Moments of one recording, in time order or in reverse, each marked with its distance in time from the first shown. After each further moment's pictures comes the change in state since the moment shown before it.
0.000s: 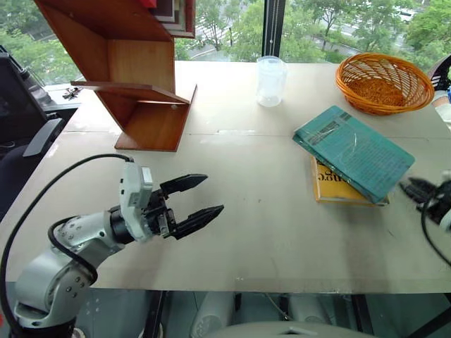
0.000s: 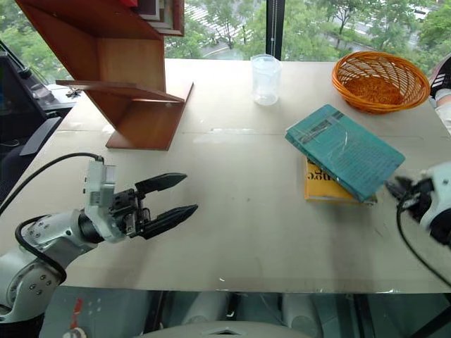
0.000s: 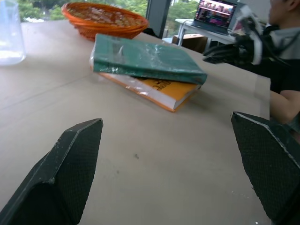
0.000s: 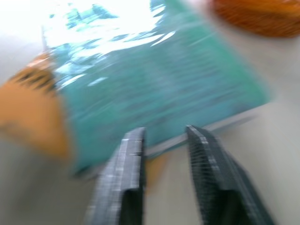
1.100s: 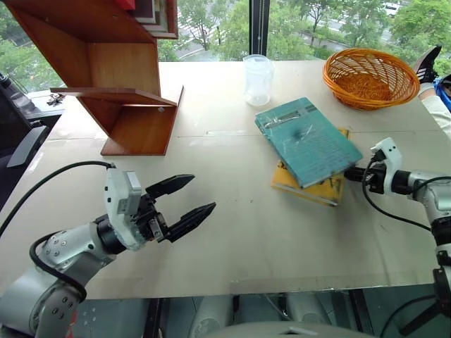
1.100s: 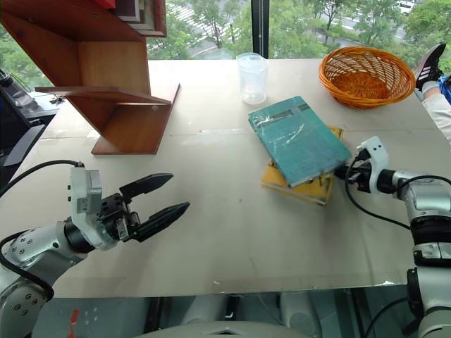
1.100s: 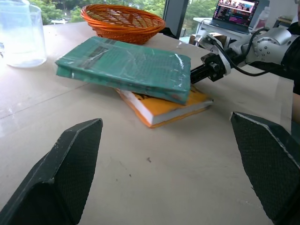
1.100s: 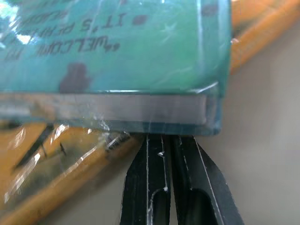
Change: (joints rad) left arm 0.142 -0.012 0.083 -0.081 -0.003 -0.028 0.116; right arm -0.613 0.117 0.490 0.730 -0.224 -0.114 0.455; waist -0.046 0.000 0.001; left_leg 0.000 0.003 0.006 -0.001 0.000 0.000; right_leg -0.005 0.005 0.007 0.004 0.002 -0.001
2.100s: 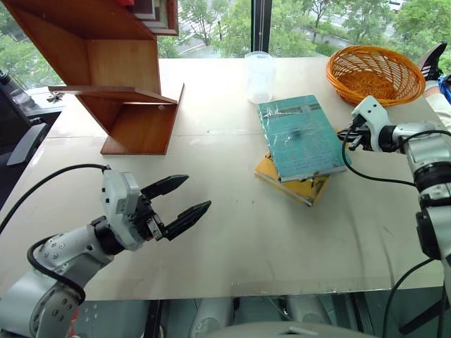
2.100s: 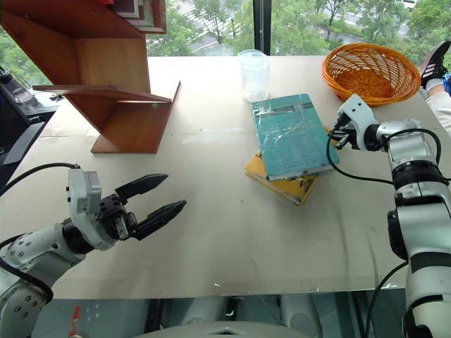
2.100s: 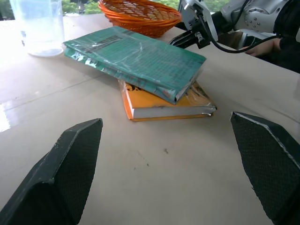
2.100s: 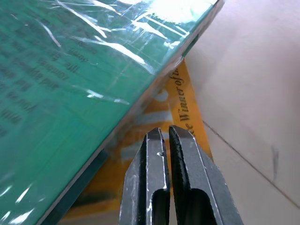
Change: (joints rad) left arm 0.035 -0.015 0.013 0.009 0.029 -0.012 0.030; right arm -0.551 0.046 0.209 0.635 -0.310 -0.469 -0.046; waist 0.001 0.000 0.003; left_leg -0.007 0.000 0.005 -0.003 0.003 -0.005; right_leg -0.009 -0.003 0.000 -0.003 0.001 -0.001
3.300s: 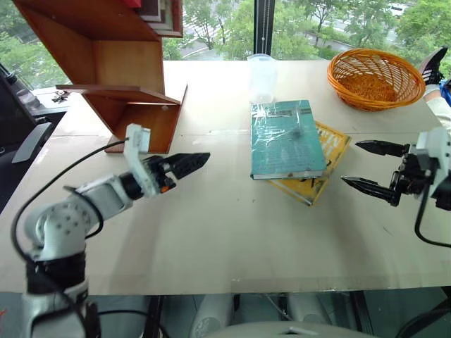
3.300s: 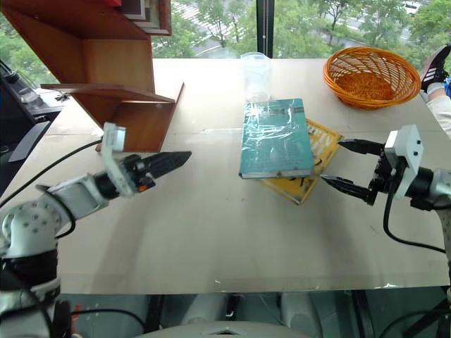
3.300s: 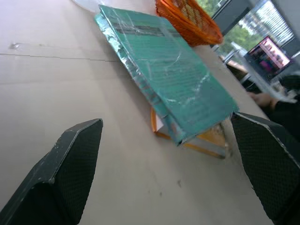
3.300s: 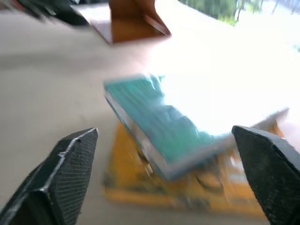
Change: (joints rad) left arm -0.729 -0.060 -0.100 0.659 -0.376 0.621 0.393; right arm 0.987 -0.081 -0.568 -1.503 0.635 0.363 0.106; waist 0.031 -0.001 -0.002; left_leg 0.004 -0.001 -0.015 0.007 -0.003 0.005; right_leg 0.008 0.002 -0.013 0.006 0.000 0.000
